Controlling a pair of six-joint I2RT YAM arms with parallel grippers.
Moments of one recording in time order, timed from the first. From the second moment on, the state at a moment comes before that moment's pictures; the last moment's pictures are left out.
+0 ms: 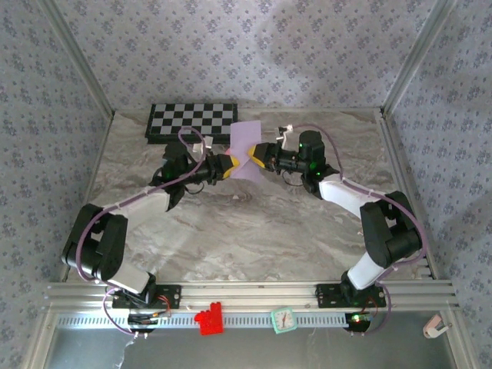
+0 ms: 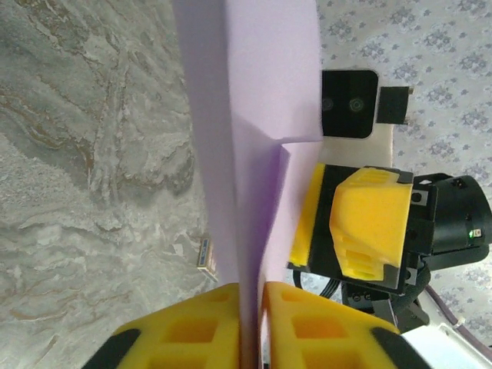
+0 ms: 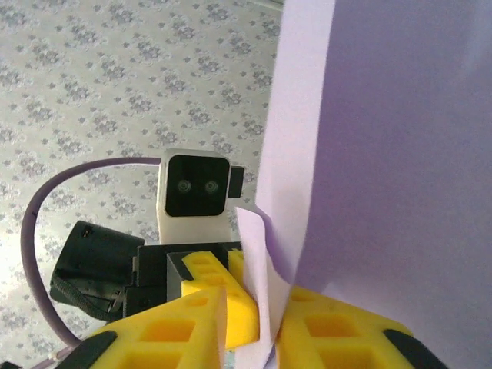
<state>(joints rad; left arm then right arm) -0.42 1.50 0.80 0.49 0.80 -1.25 0.41 1.61 0.94 0.49 -0.79 1.16</state>
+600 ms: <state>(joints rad) -0.49 1.50 1.19 -0.54 0.26 -0.61 0.26 1.35 0.91 -0.17 -0.41 0.82</state>
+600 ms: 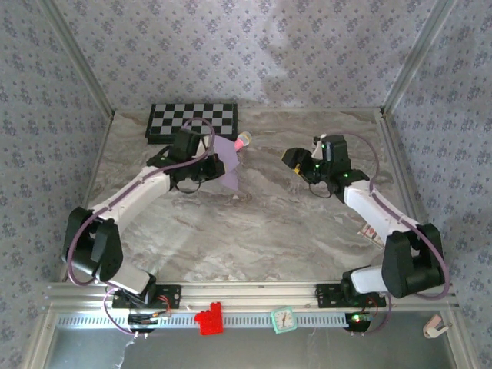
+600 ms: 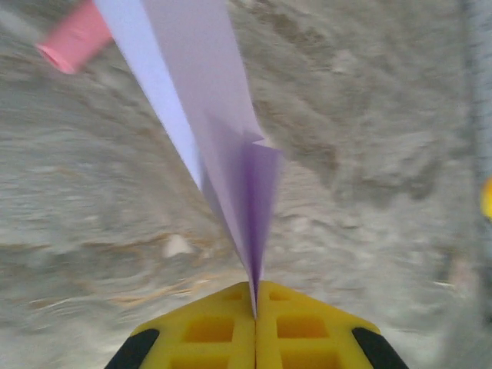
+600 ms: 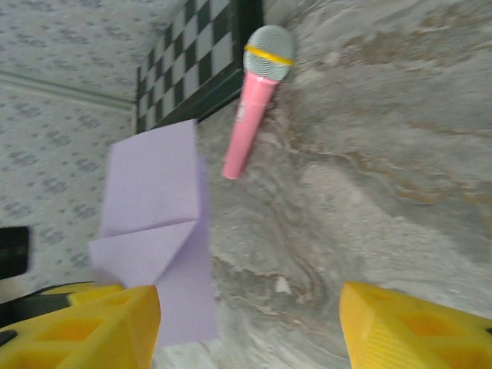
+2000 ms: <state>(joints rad) -0.54 1.73 1.37 -0.80 0.26 -0.69 0.27 1.36 0.85 -0.29 -0.25 0.78</state>
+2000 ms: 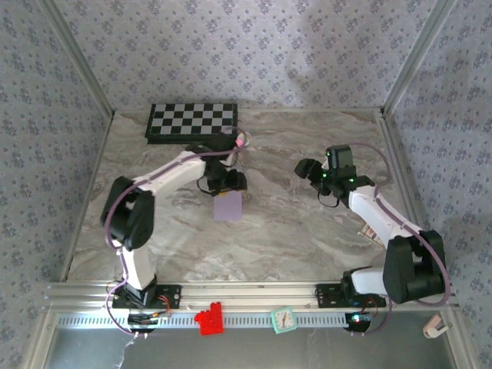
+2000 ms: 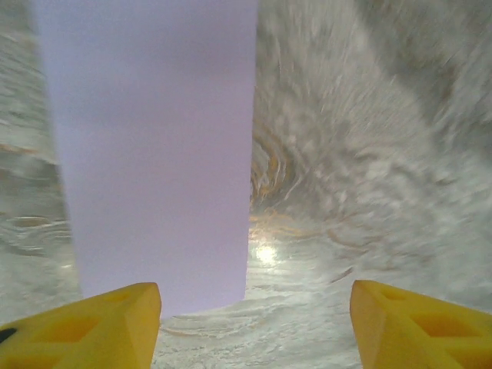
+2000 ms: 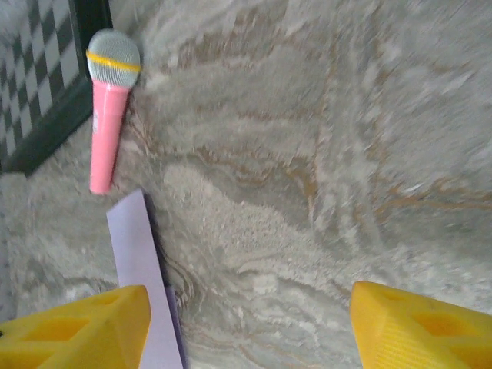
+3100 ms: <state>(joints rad) -0.16 1.42 0.97 -0.58 0.39 -0.81 0.68 2.05 1.36 -0.37 -0.38 0.71</state>
